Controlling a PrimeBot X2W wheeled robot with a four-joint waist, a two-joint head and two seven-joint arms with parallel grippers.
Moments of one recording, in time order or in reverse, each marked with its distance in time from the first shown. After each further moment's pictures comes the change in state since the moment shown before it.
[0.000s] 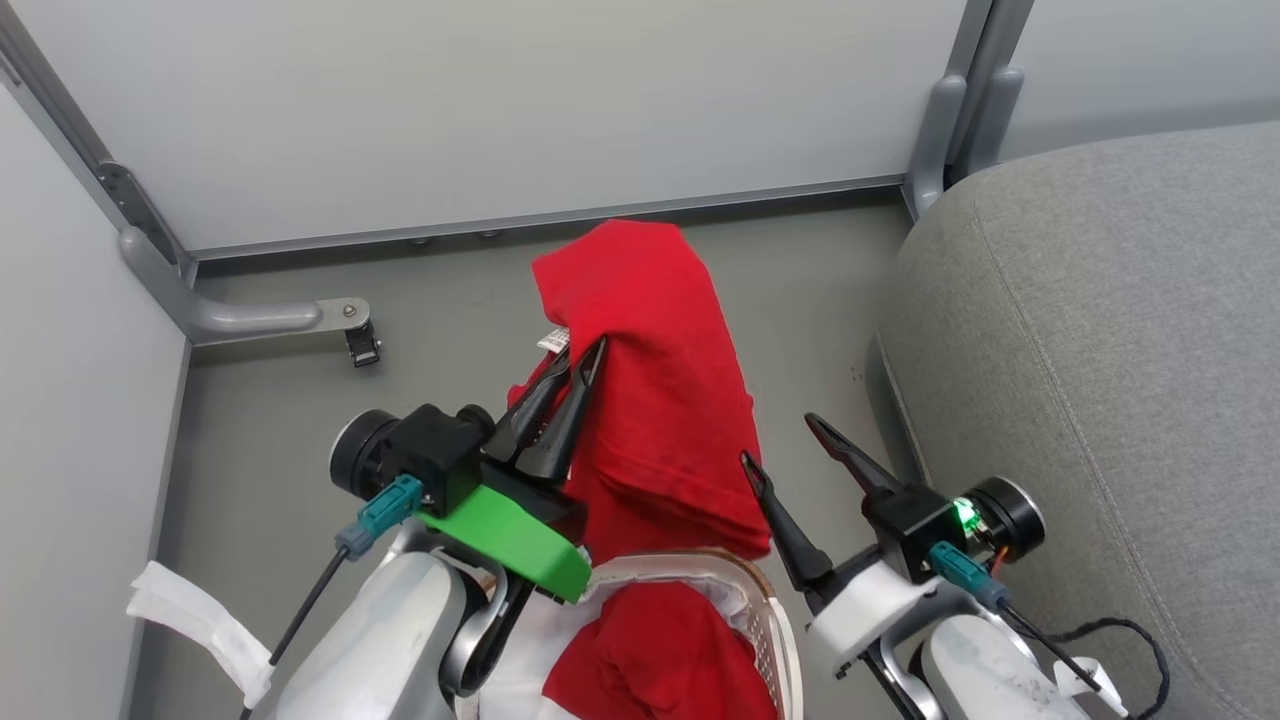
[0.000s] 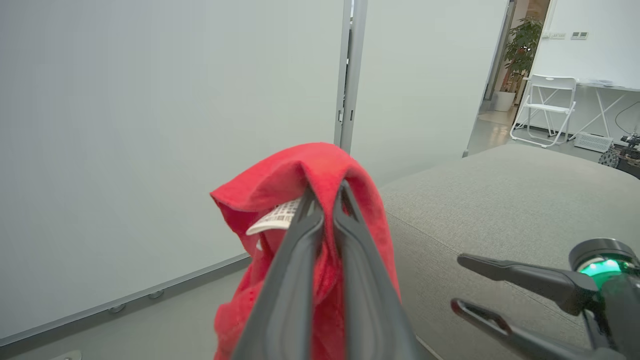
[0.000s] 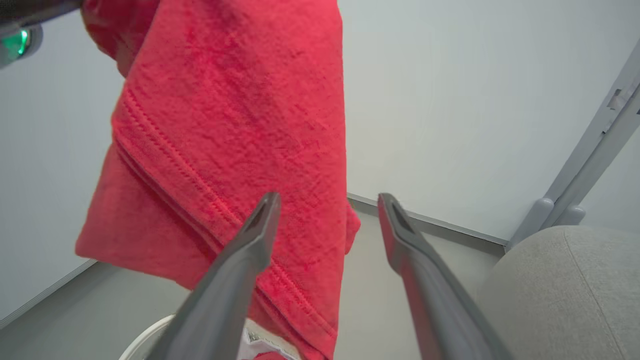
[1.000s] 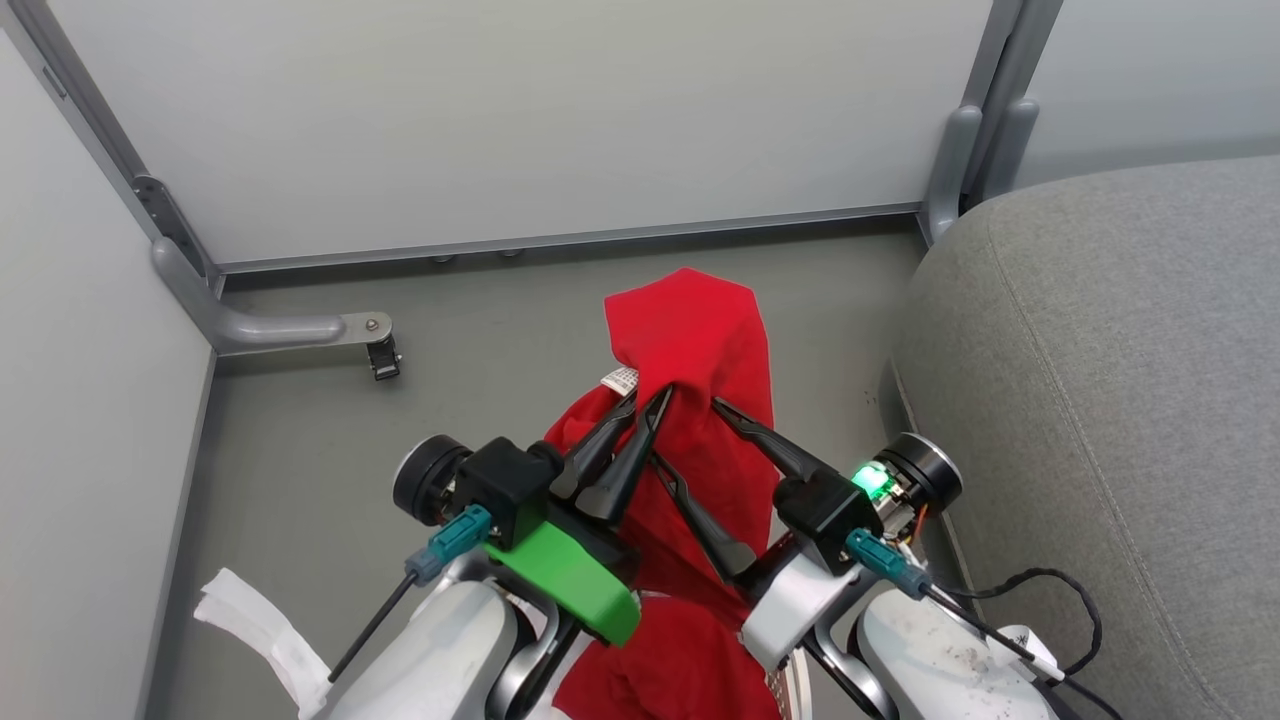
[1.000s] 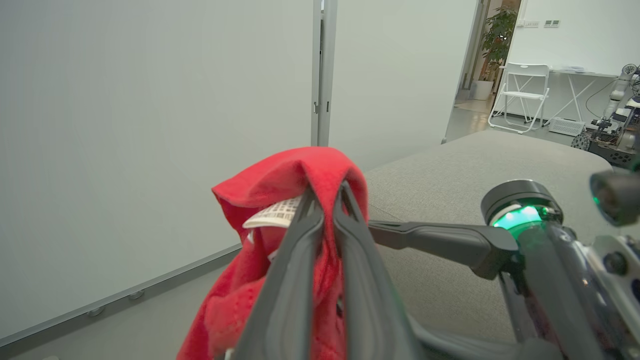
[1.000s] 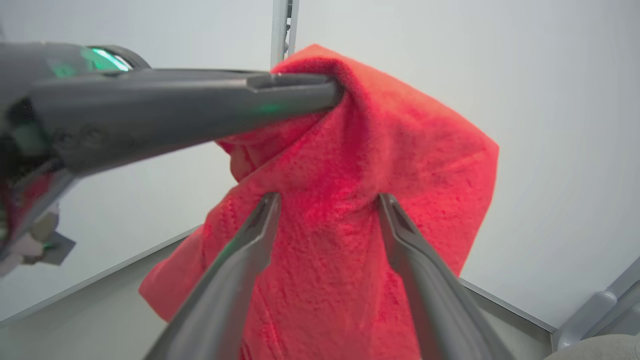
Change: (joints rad) left arm 0.007 -0.024 -0.102 0.013 0.005 0.000 0.000; right arm -0.129 -0.002 0.191 0.017 0.009 0.000 0.000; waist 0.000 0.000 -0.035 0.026
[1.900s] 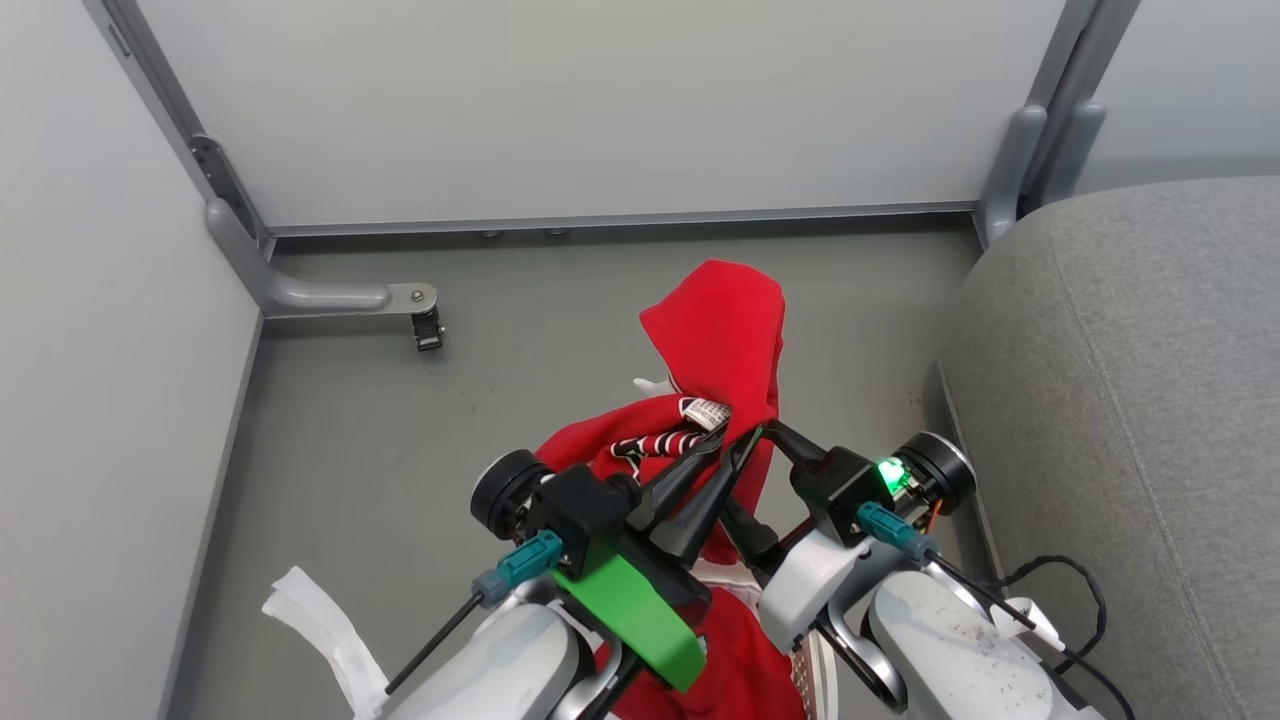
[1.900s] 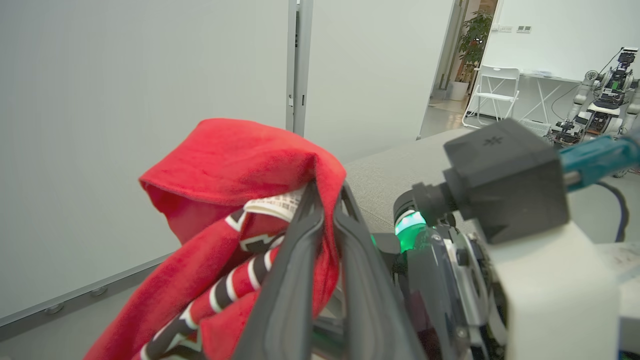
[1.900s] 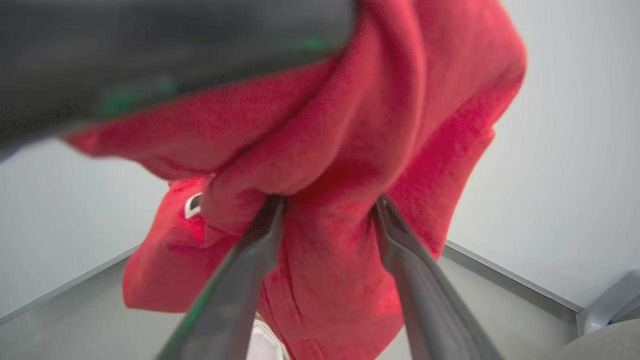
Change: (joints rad) left arm -0.020 -0.020 -0.137 -0.034 -0.052 0.000 0.000; right arm -0.041 0.001 -0.017 0.115 0.058 0.000 -0.001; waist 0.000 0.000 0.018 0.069
